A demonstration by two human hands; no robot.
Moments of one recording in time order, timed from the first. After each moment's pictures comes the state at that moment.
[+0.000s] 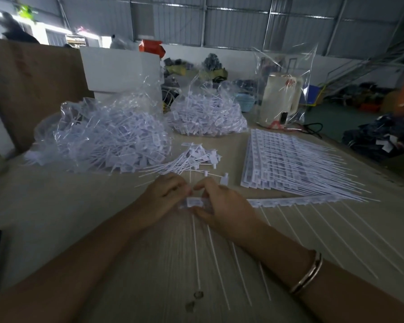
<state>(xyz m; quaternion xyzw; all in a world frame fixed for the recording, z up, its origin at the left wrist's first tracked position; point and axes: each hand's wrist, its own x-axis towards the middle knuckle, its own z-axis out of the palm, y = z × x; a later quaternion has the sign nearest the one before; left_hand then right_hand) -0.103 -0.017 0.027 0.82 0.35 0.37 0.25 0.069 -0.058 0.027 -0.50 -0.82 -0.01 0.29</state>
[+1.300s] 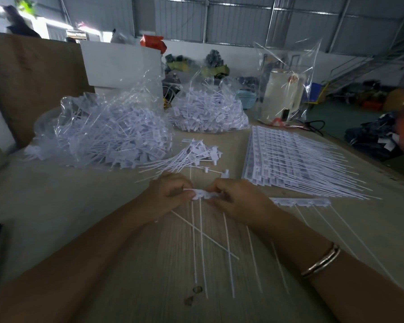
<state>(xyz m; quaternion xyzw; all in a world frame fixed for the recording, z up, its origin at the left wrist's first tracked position) -0.102 -0.008 0.017 0.85 0.31 0.36 0.21 0.102 -0.048 0.033 -0.49 -0.83 0.04 0.25</state>
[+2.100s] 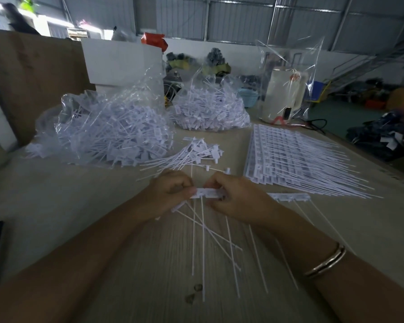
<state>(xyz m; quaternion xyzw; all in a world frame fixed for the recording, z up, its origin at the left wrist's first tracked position) -0.102 -0.008 0.019 0.84 0.34 0.36 0.23 0.098 -0.051 0.042 -0.49 -0.83 0.06 0.24</state>
